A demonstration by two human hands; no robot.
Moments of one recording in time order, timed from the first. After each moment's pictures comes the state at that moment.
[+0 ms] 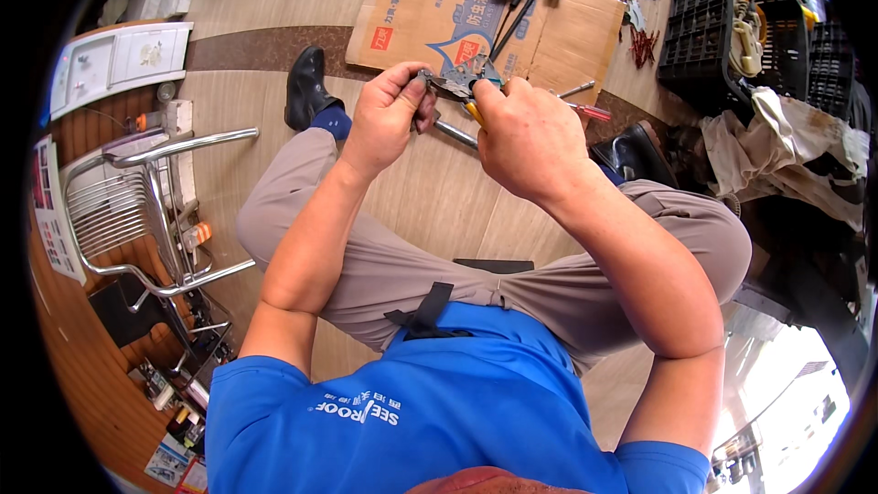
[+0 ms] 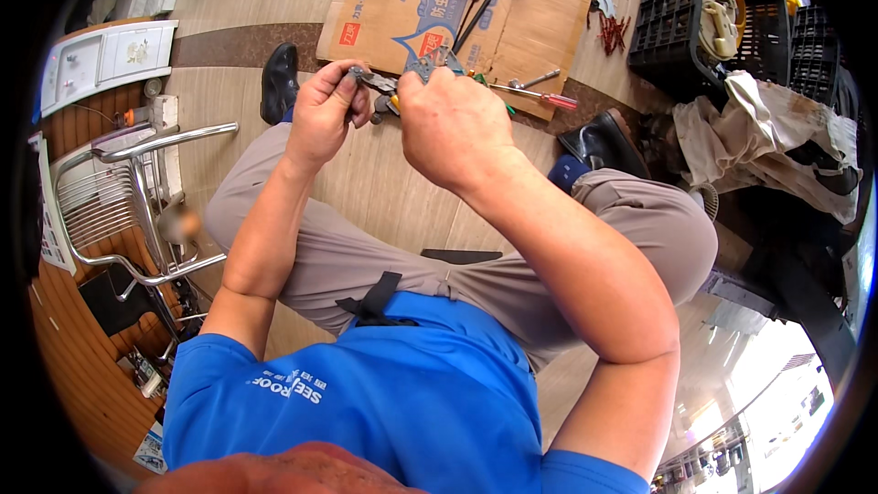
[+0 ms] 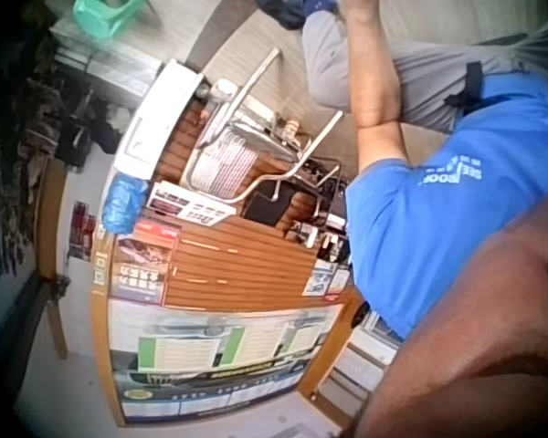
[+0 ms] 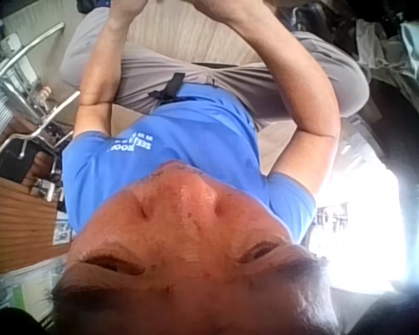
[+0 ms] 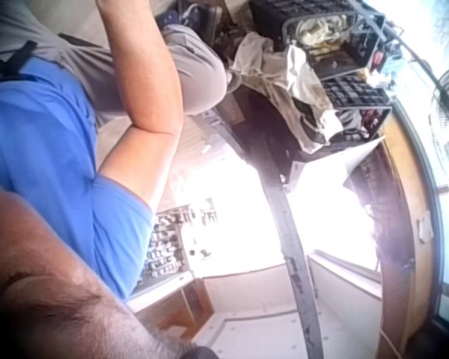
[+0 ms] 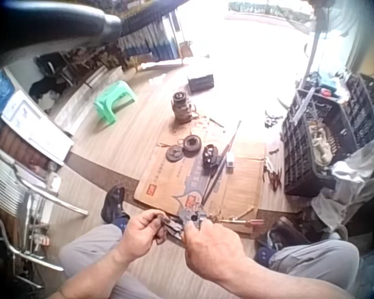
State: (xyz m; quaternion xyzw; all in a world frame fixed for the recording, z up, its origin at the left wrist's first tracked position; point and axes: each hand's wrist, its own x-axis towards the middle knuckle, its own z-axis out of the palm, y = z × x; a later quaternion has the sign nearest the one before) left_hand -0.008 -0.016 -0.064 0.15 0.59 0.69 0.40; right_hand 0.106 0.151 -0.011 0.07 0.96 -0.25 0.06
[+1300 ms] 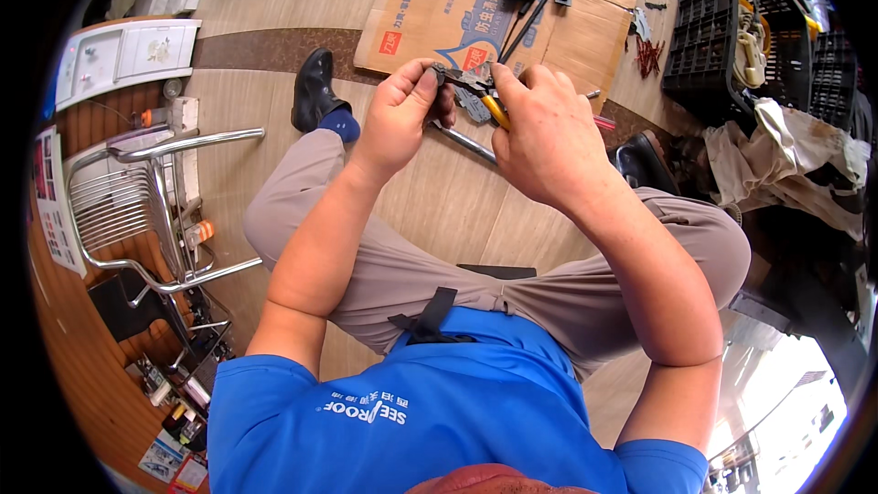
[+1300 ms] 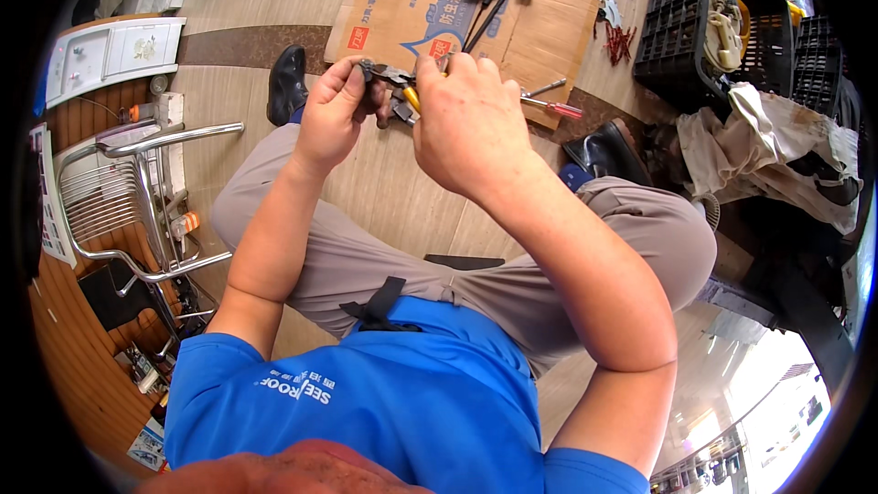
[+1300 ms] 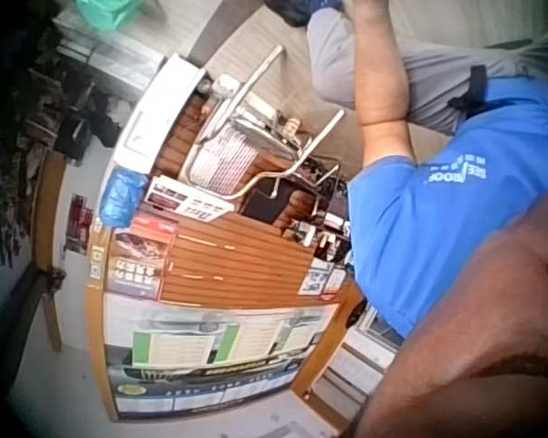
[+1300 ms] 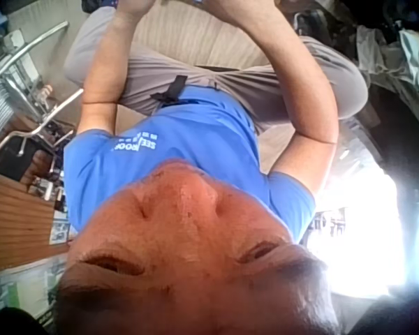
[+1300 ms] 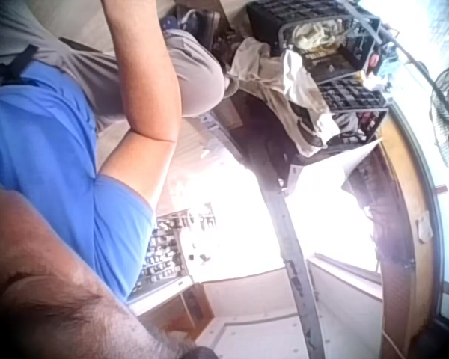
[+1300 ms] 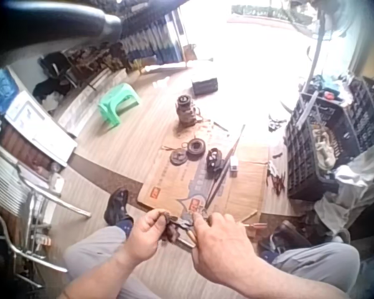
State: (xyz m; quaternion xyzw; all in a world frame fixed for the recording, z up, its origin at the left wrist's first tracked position) left_hand -0.008 -0.007 -0.054 0.09 0.52 0.73 0.42; right_hand 0.104 0.159 0.003 0.10 0.96 -0.27 0.02
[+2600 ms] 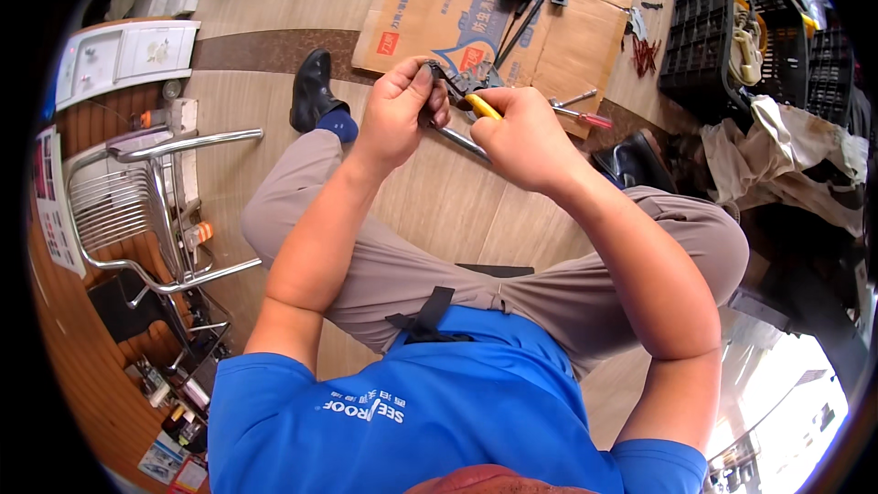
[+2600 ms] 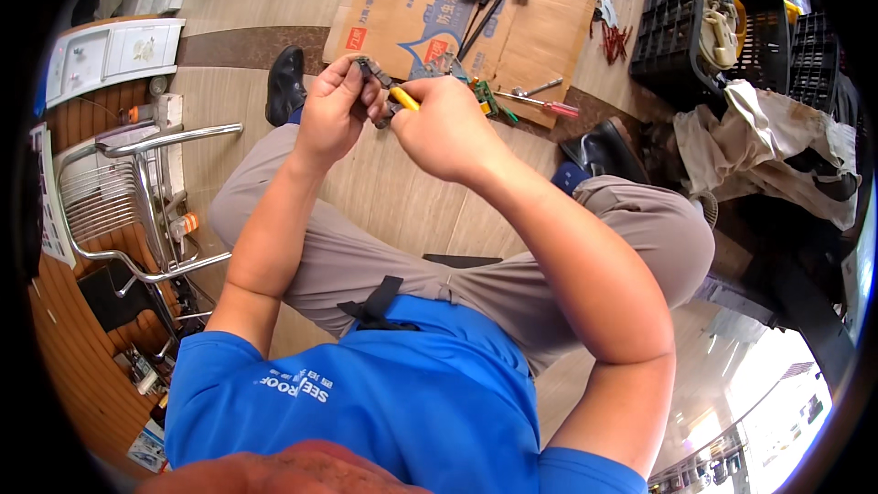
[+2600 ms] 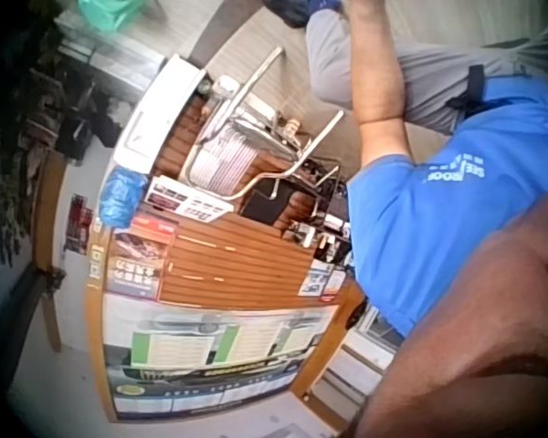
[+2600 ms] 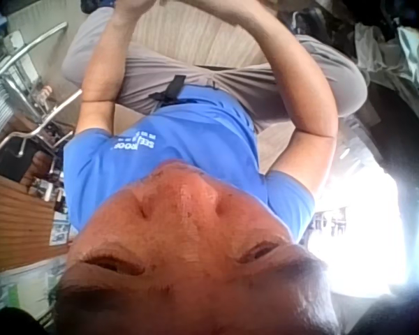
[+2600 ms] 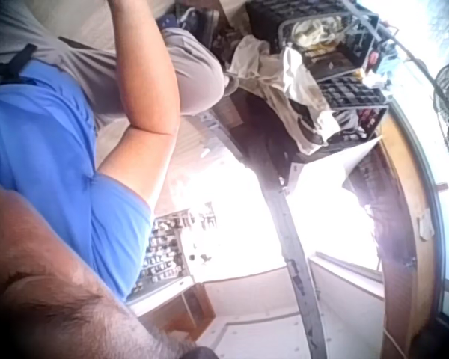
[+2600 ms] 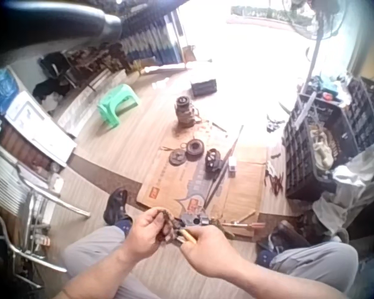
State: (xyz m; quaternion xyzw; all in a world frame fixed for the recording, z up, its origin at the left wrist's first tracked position) left_hand -0.009 -0.008 -0.058 0.15 0.57 0.71 0.38; right_hand 0.094 0.154 0.000 0.20 0.76 -0.59 0.17
